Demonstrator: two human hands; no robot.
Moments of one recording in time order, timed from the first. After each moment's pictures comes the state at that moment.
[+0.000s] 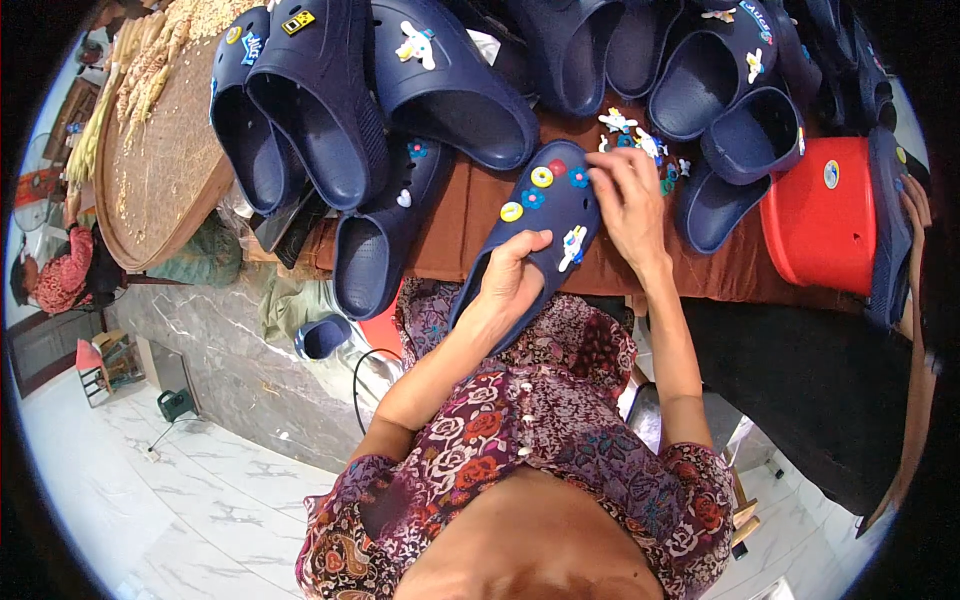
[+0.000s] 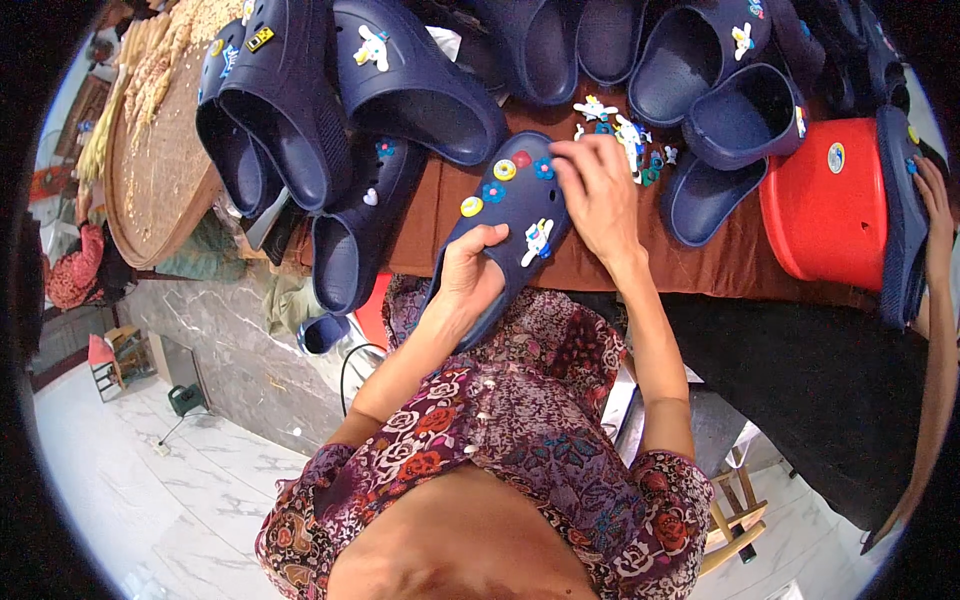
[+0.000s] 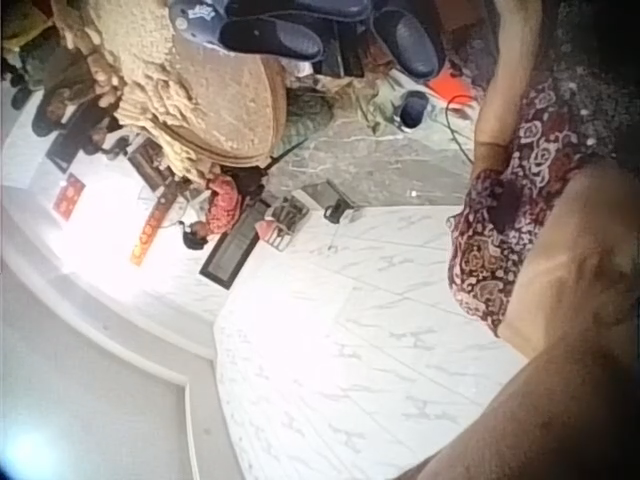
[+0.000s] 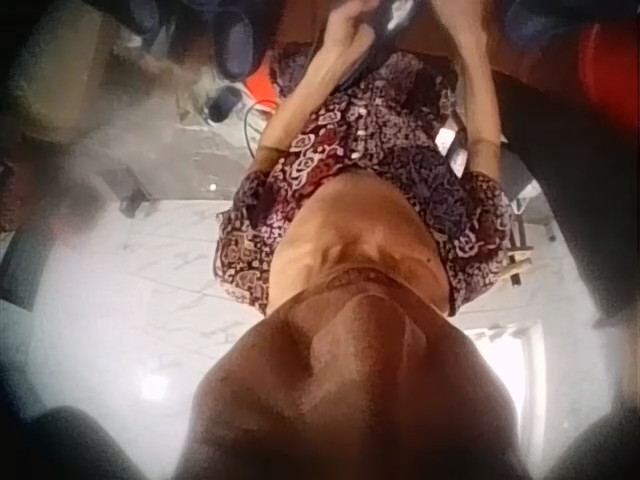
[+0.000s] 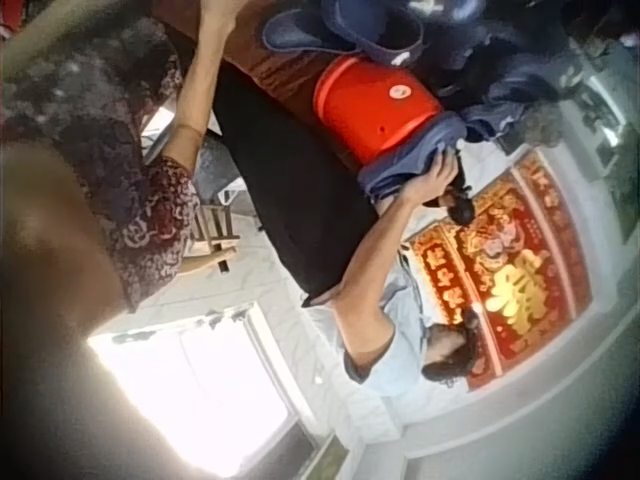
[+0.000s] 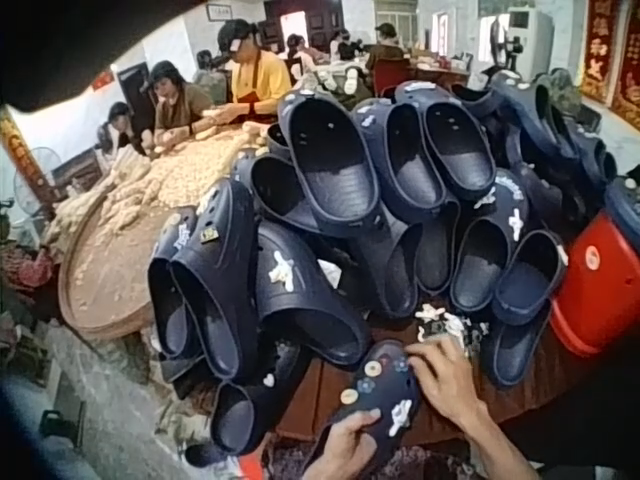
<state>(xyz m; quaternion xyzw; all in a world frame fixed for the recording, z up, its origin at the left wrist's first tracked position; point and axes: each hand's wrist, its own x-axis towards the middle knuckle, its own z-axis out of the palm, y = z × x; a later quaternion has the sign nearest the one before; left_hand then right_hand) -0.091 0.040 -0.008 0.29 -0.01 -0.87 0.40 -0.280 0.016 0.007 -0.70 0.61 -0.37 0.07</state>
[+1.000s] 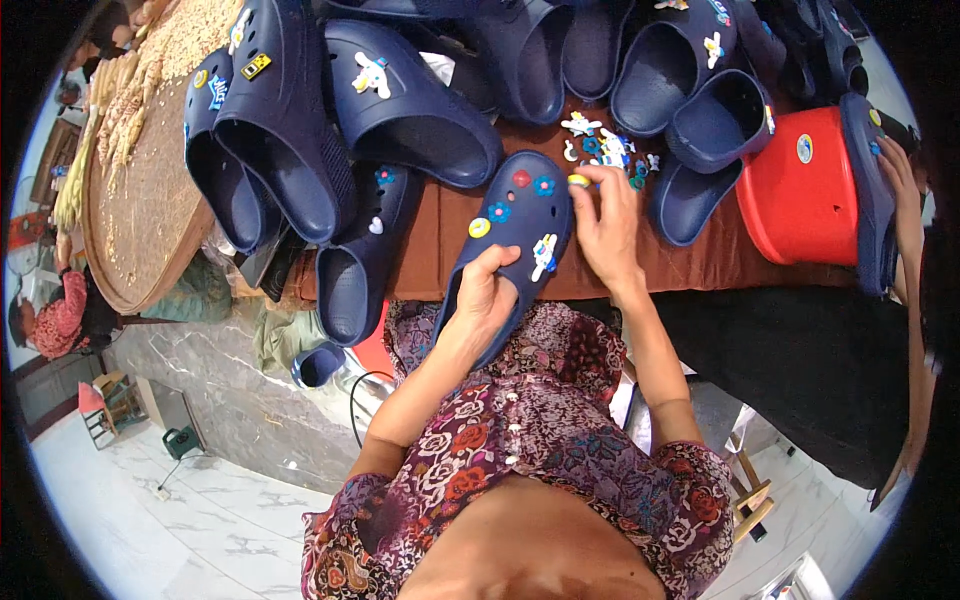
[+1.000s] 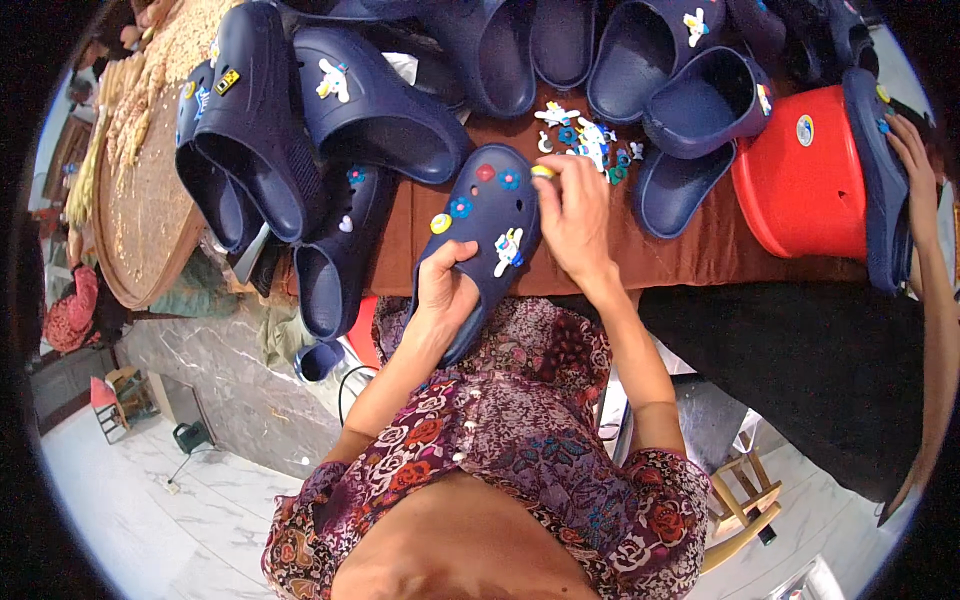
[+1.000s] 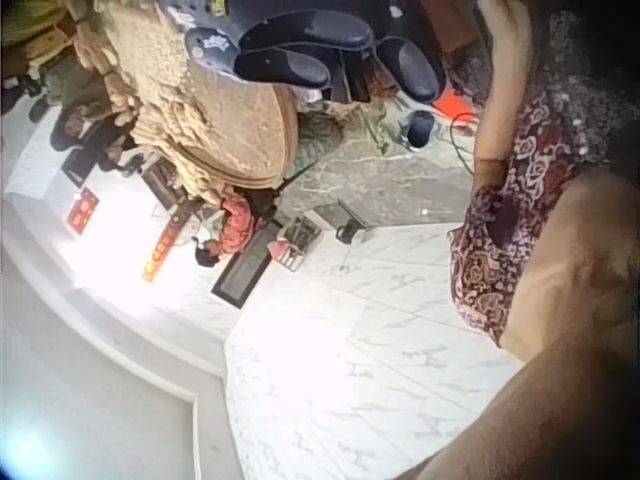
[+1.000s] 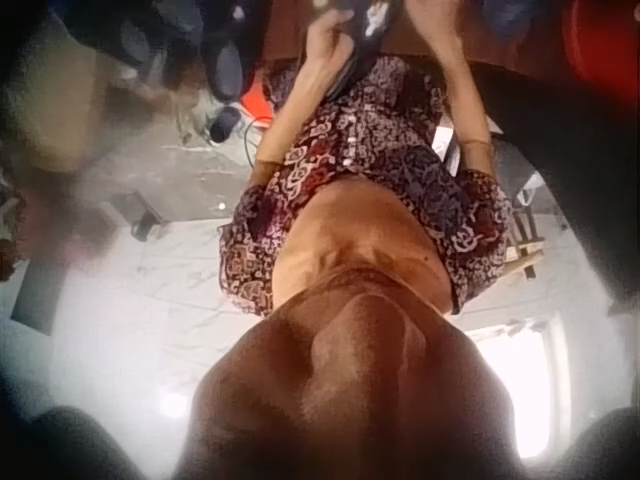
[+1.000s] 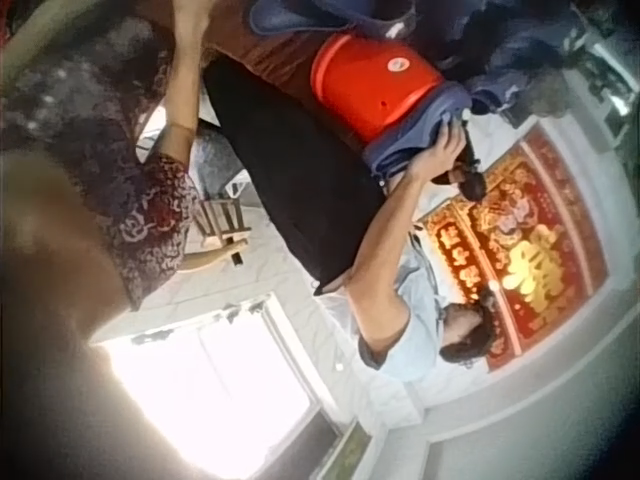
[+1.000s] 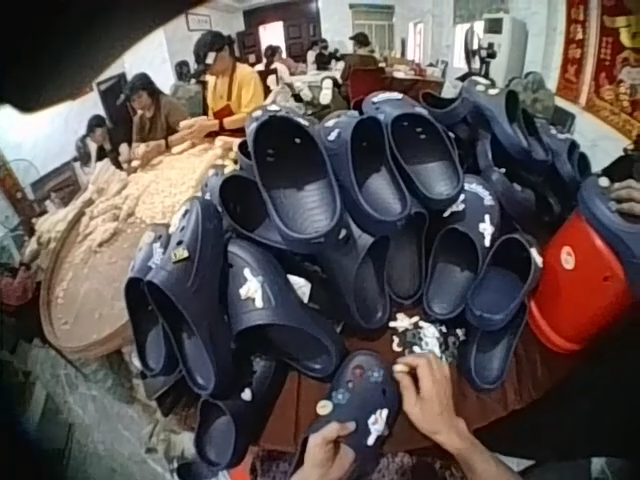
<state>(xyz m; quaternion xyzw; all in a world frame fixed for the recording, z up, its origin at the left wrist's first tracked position) -0.089 0.038 -0.001 0.28 -0.03 -0.87 0.40 -0.274 0.033 0.001 -0.63 0.66 -0.41 0.06</state>
